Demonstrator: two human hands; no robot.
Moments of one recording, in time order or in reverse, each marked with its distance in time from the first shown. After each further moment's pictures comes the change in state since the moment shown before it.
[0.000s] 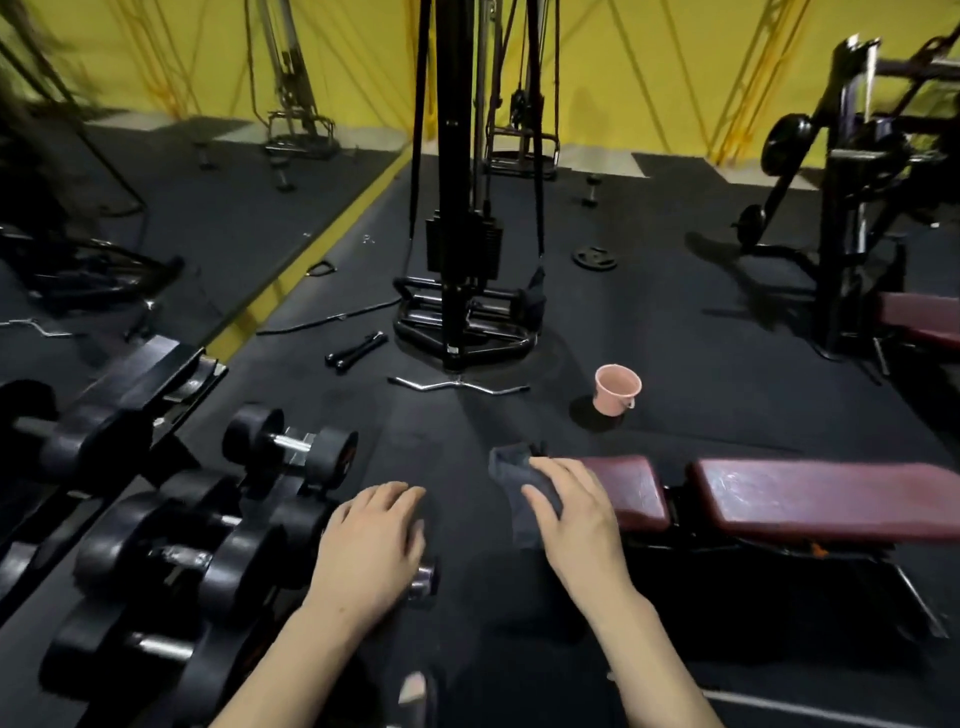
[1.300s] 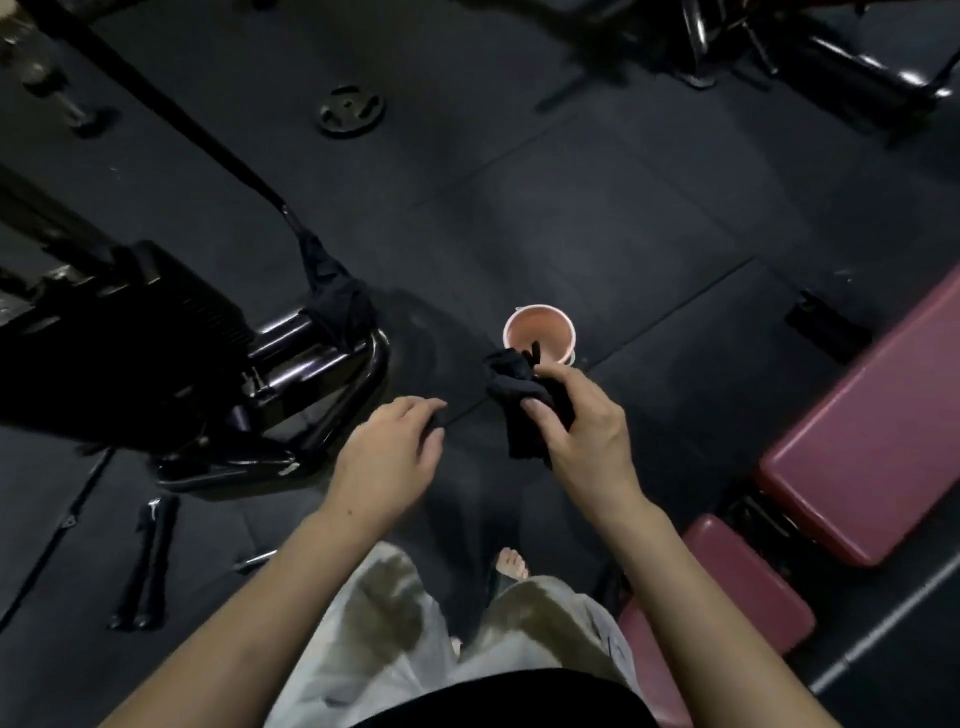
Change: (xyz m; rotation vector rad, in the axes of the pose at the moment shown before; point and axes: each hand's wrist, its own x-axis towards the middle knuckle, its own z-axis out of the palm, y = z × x) left_hand 1.011 0.152 0.378 -0.103 -0.477 0.650; right_hand 0.692 0.547 0.224 0.023 0.360 0.660
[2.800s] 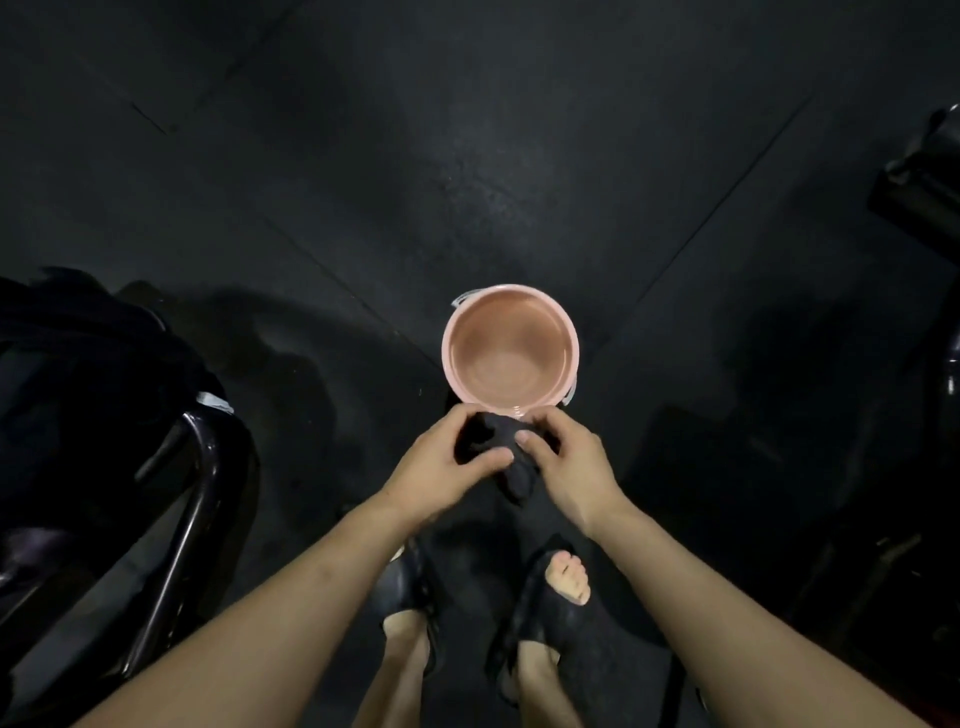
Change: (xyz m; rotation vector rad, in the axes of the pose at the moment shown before) left_hand 0.458 -0.137 0.412 -0.711 -0.679 -0.057; right_hand 0.250 0.439 0.260 0.109 -0.206 0.778
